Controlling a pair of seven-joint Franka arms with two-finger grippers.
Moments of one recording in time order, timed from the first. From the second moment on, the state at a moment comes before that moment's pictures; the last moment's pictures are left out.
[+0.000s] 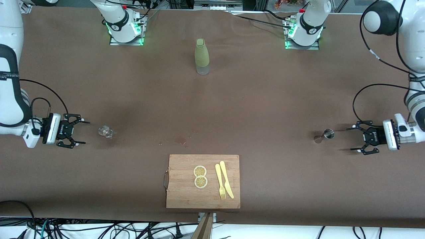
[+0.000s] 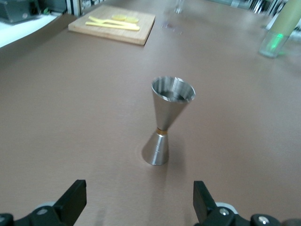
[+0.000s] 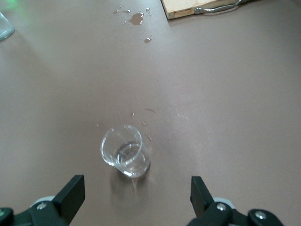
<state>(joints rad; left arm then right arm) 0.34 0.95 0.21 -1.36 -1.00 1.57 2.27 -0.28 0.71 -0.06 -1.60 0.74 1.88 -2.11</state>
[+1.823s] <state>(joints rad) 0.26 1.10 0.24 -1.34 -1.31 1.38 2.49 -0.28 0.93 -0.05 -1.59 1.09 1.72 -2.52</state>
